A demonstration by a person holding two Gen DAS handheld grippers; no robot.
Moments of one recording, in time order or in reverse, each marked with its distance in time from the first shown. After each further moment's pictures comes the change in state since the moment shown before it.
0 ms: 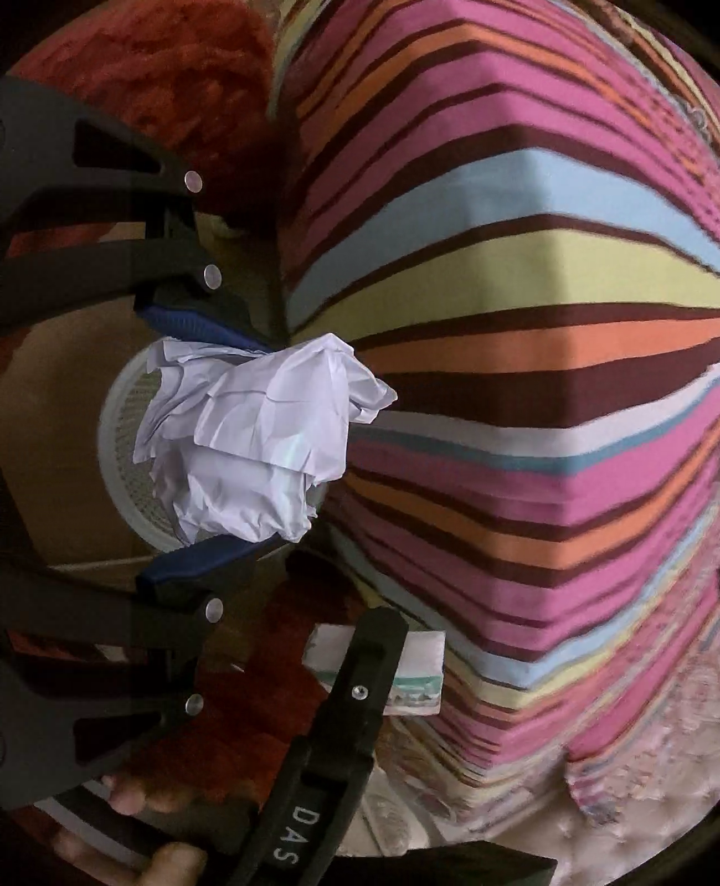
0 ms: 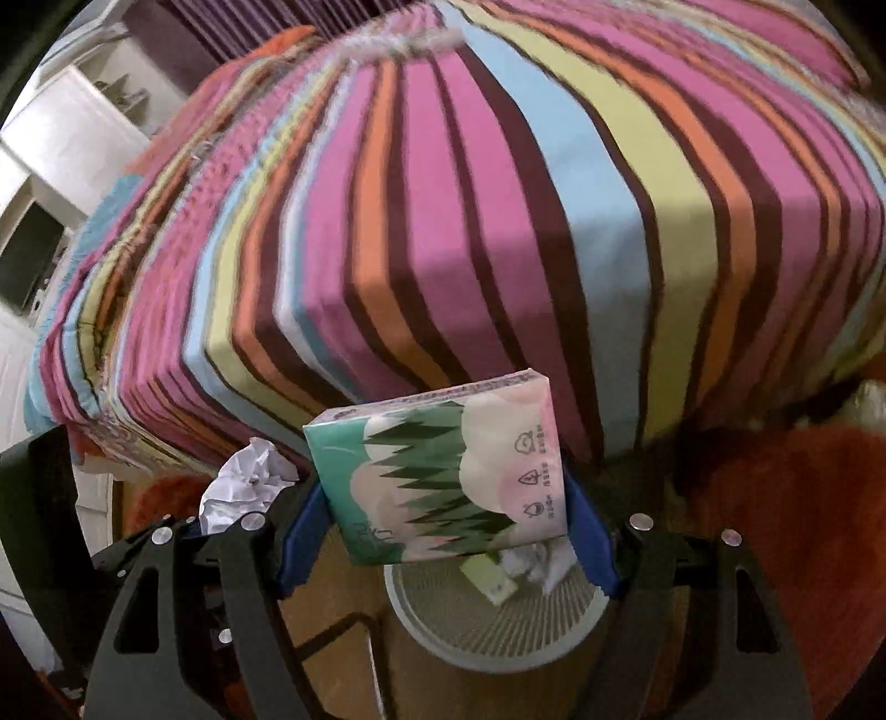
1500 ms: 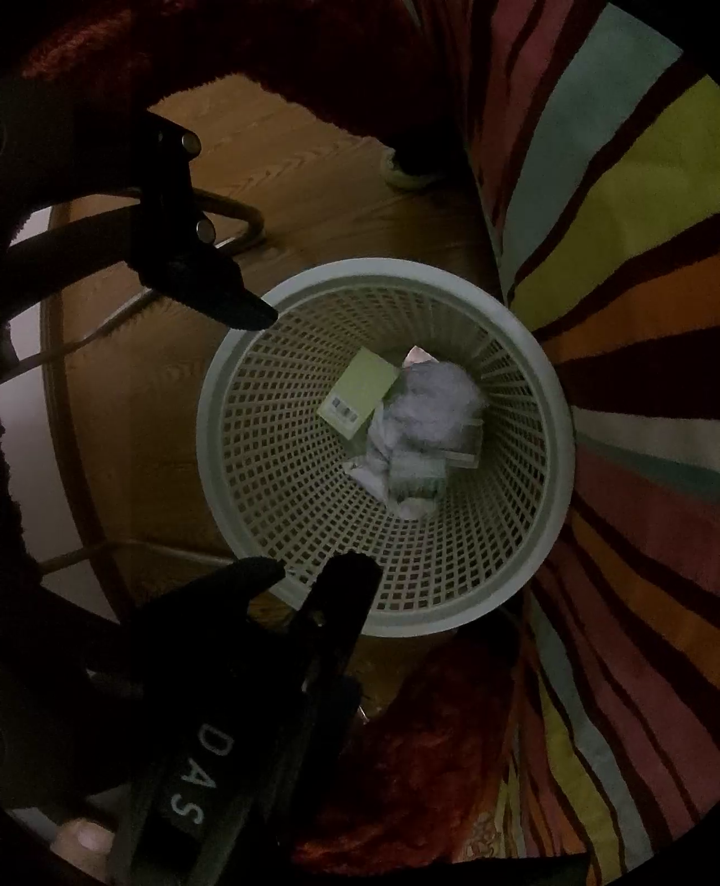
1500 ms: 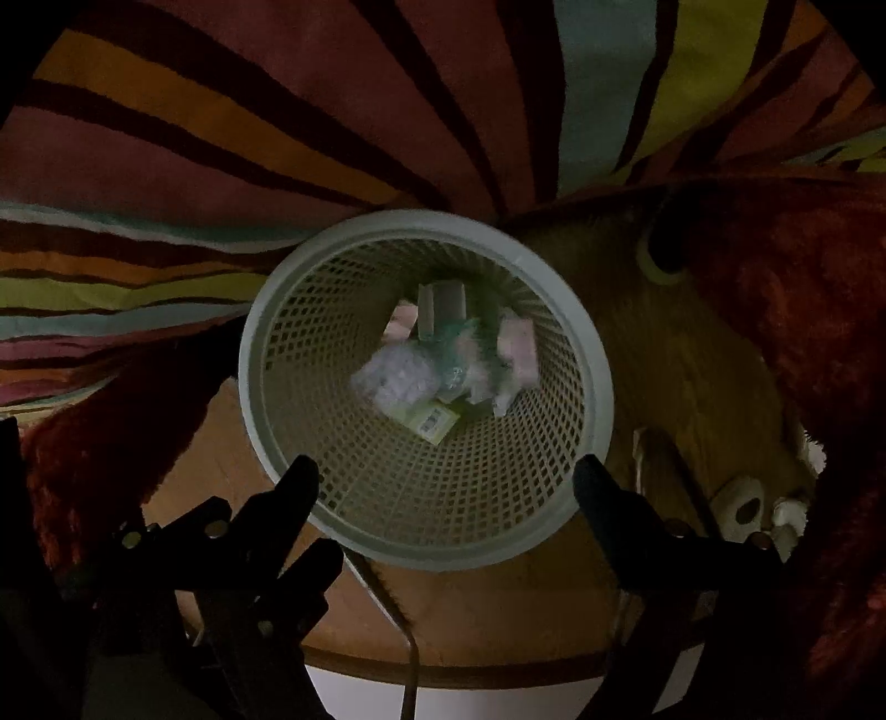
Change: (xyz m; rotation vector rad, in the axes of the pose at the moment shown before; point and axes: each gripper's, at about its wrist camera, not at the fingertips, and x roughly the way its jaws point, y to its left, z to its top) left arm 0.142 0.013 -0.034 -0.123 0.564 0.009; right arm 0.123 -0.036 -0.053 0.197 0.561 -0.201
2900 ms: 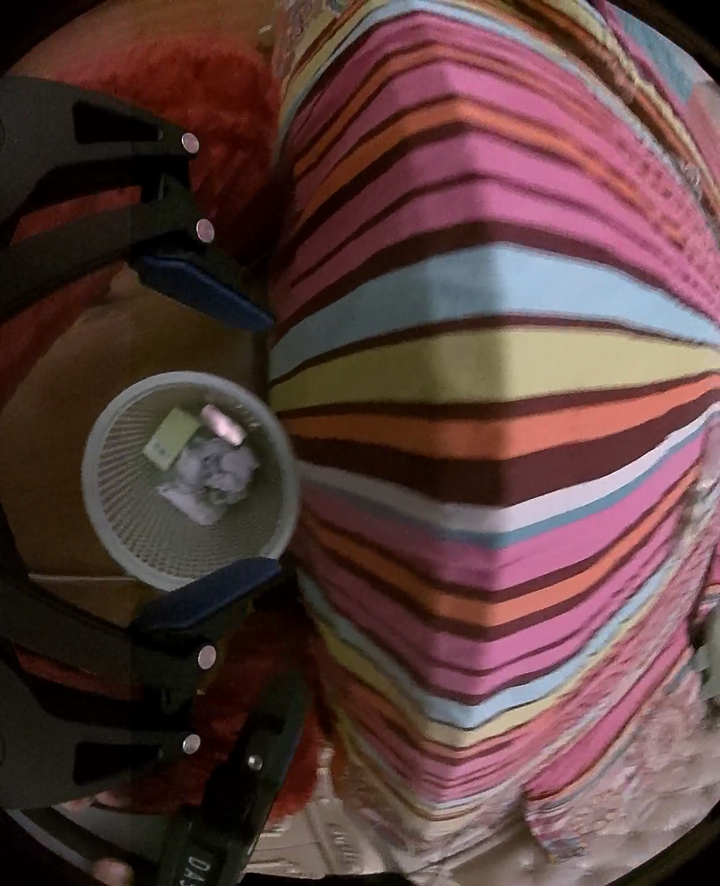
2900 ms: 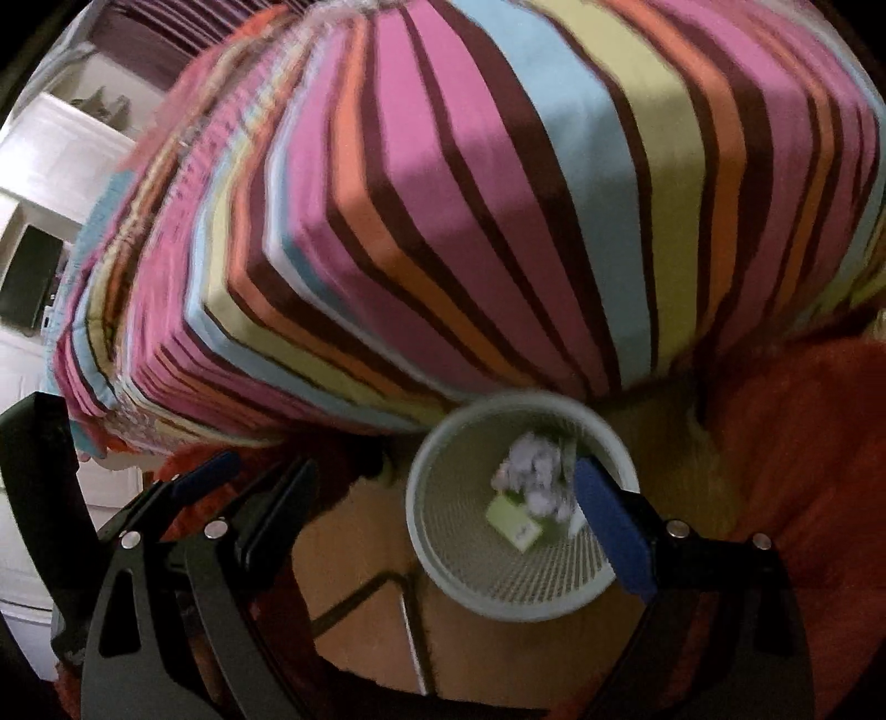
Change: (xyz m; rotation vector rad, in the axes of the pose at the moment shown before) left arm -0.182 0.008 -0.051 0.008 -0.675 0.061; right arm -0.151 0.014 -0.052 -0.175 -0.530 0.289
